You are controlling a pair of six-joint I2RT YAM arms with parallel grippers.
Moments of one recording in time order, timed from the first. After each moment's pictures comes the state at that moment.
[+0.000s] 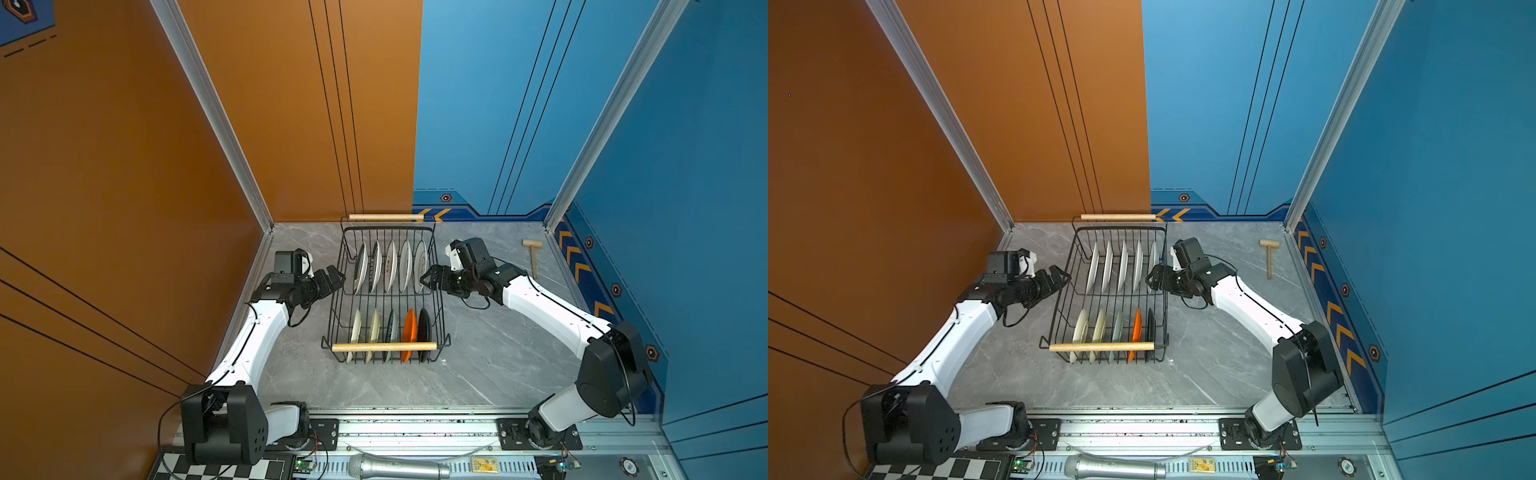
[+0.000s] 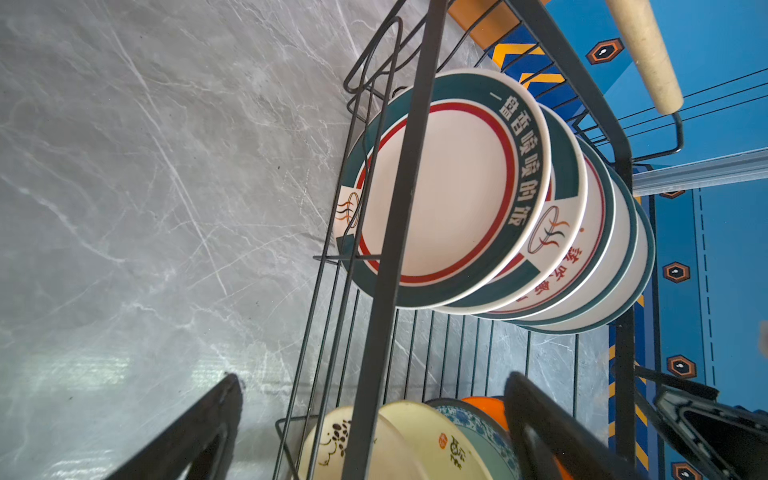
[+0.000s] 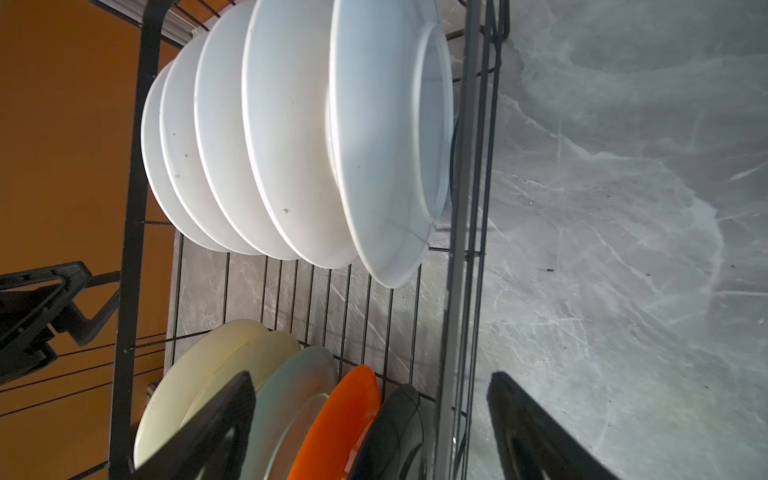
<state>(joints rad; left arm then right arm) 0.00 1.27 0.98 -0.55 0.35 -0.54 0.51 1.56 1.22 -0.49 -0.25 0.65</state>
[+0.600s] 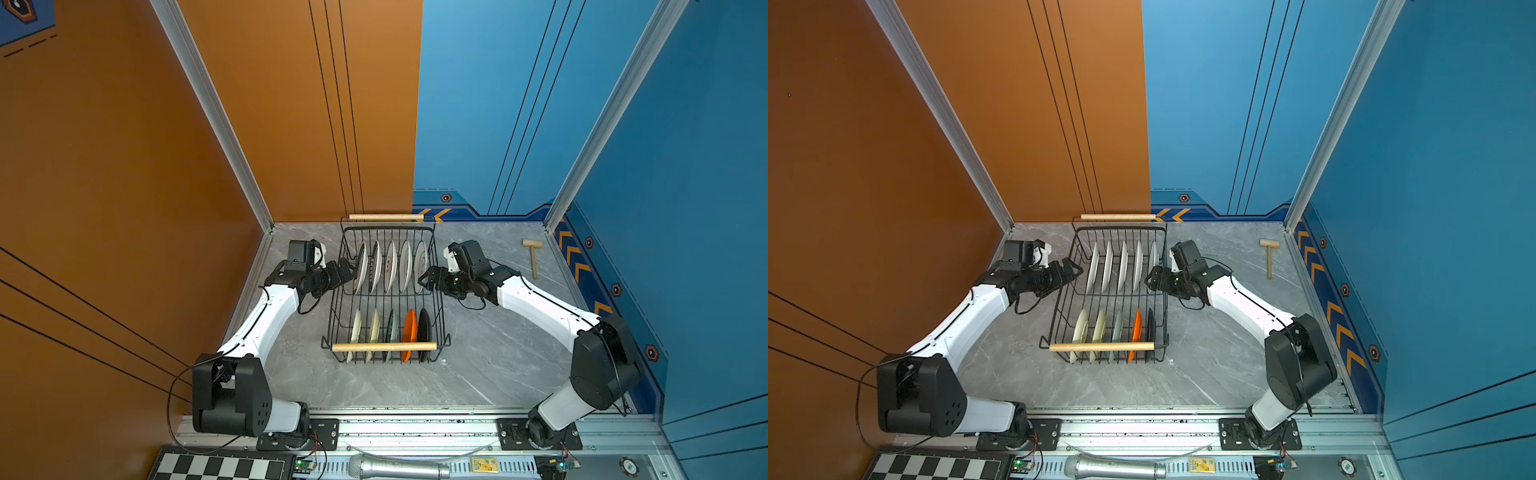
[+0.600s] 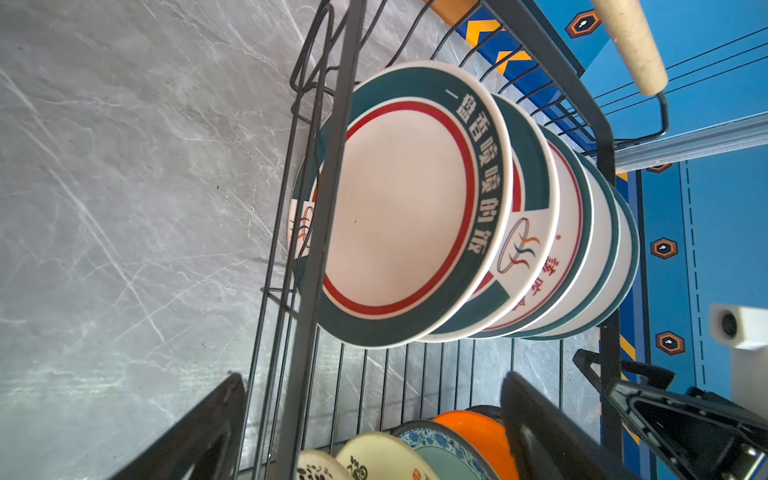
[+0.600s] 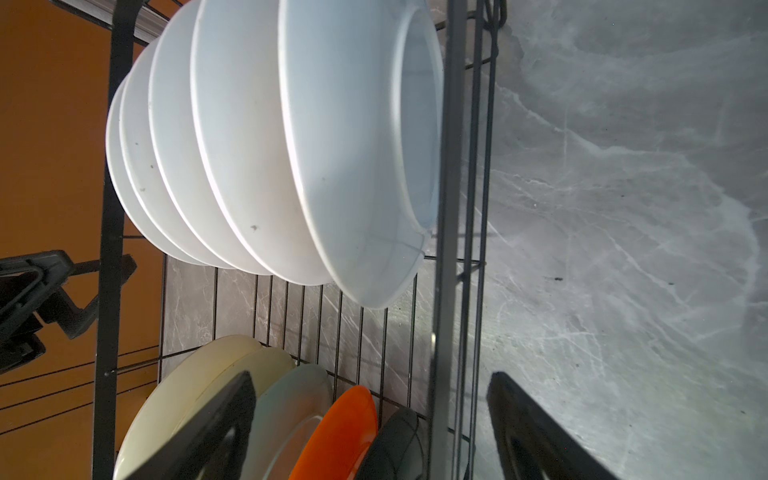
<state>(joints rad) -0.07 1.41 1.08 -0.51 0.37 -0.54 0.51 1.60 1.20 -0.43 -0.25 0.68</state>
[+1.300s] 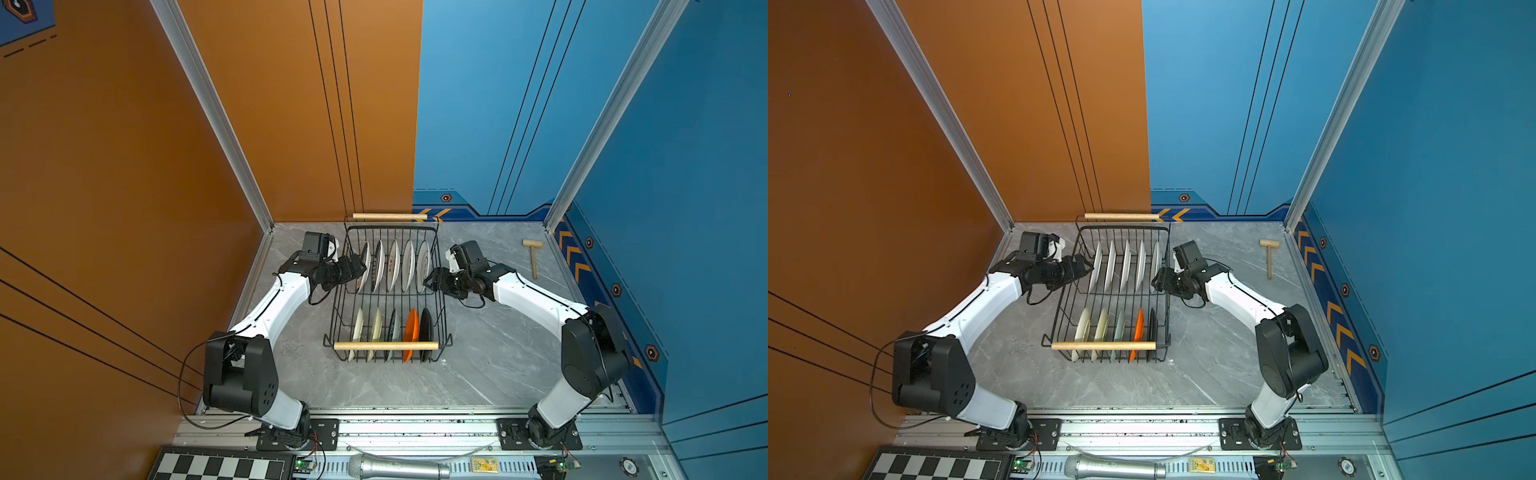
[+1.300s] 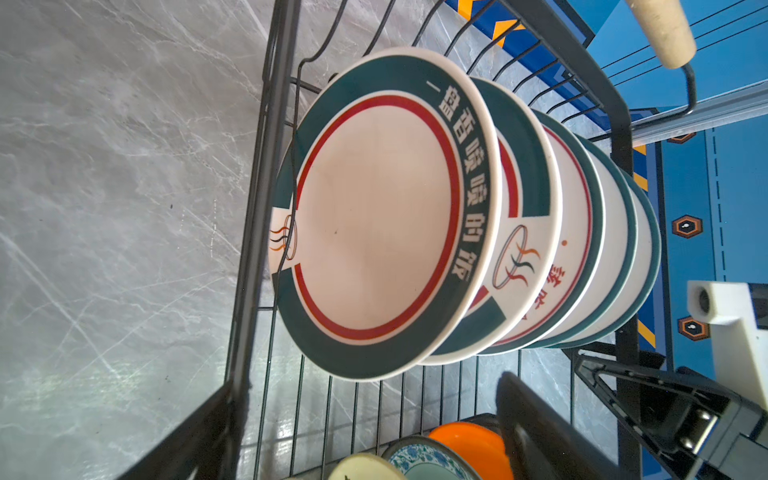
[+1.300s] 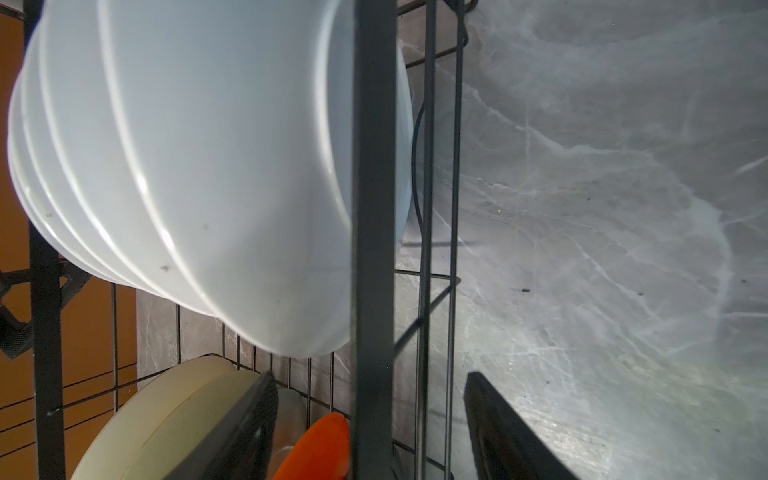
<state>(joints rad) -0.16 1.52 1.19 -0.53 0.34 -0.52 0.46 1.68 1.21 -0.43 -0.25 0.66</state>
